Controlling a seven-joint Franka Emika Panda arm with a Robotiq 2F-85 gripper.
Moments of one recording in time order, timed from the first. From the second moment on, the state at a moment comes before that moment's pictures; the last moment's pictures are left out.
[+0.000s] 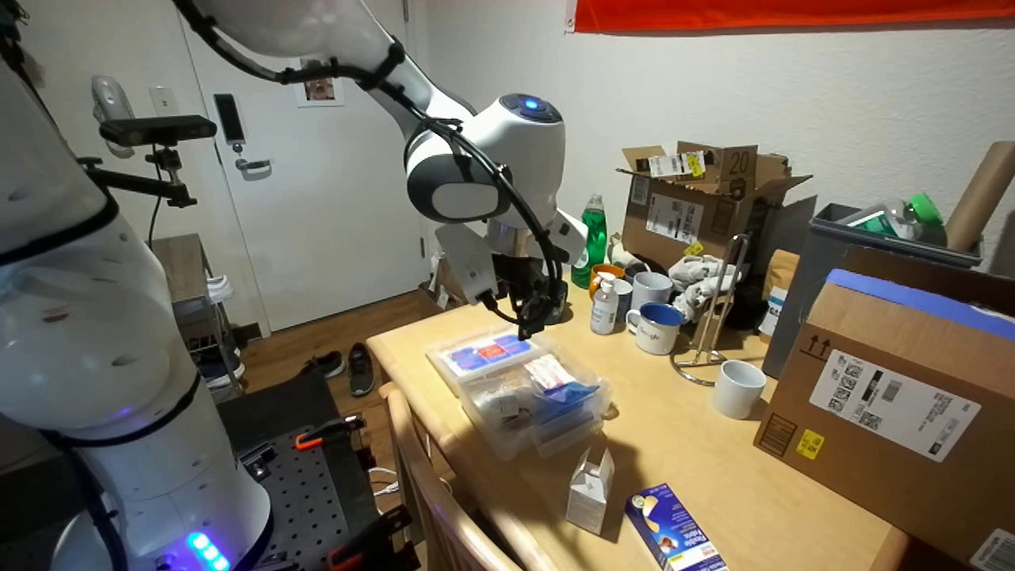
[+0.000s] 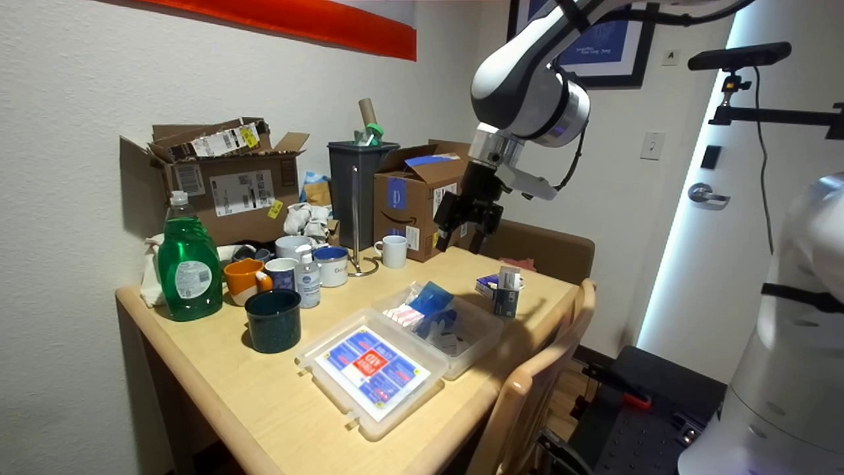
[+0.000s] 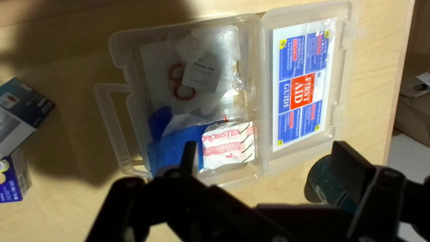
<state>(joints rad) 0.08 -0.18 -0.21 -2.59 0.38 2.51 -0.26</state>
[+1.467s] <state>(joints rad) 0.07 0.04 -0.12 -2.51 0.68 2.68 -0.46</state>
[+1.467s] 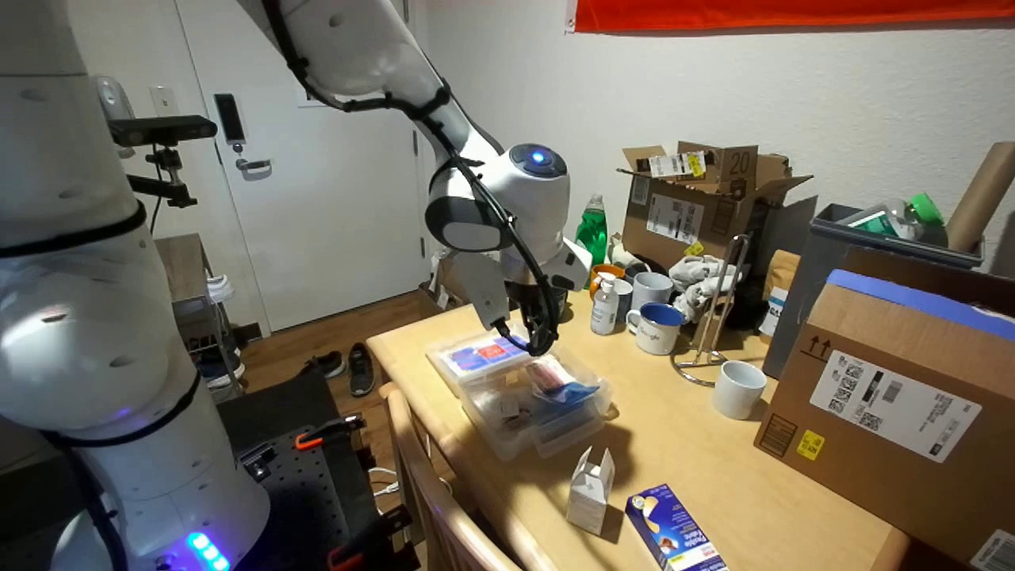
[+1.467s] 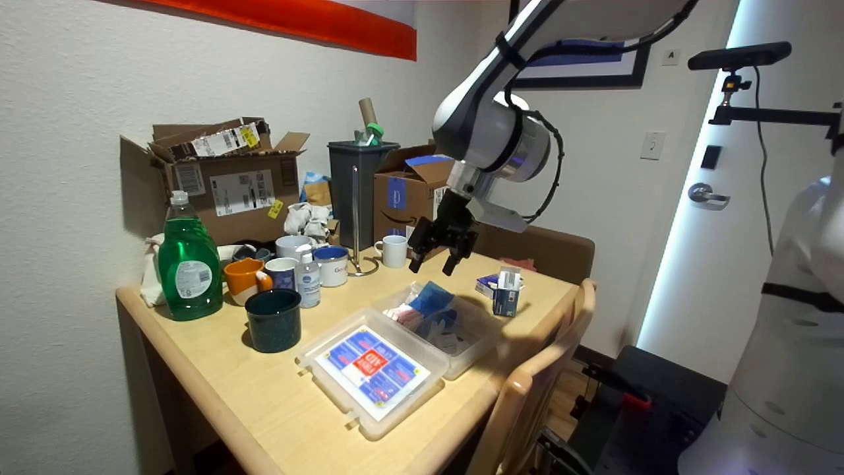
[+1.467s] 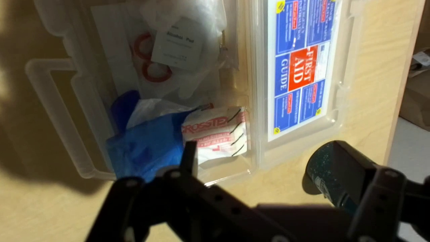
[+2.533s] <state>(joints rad) -0.05 0.48 -0.06 -2.17 1.01 2.56 -0.78</state>
